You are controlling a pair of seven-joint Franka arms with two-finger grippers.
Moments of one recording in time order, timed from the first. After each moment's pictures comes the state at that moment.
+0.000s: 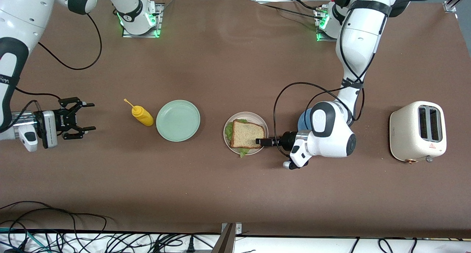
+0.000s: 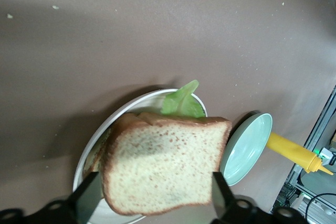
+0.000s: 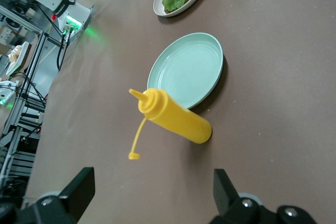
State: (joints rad) left arm -0.39 0.87 0.08 -1.34 -1.01 2.00 0.03; right arm 0.22 0.80 -0.75 -1.29 0.95 1.15 -1.65
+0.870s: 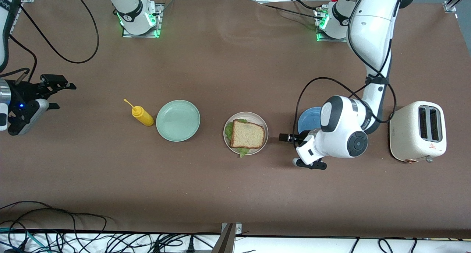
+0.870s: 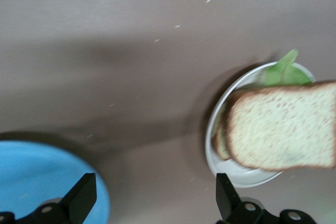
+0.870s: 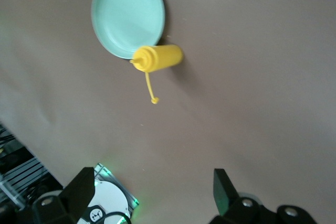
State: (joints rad) left arm -0.38 0.77 0.13 -1.30 -0.44 1.84 0.02; right arm 0.19 0.41 -0.35 -1.26 0.22 1.29 -0.78
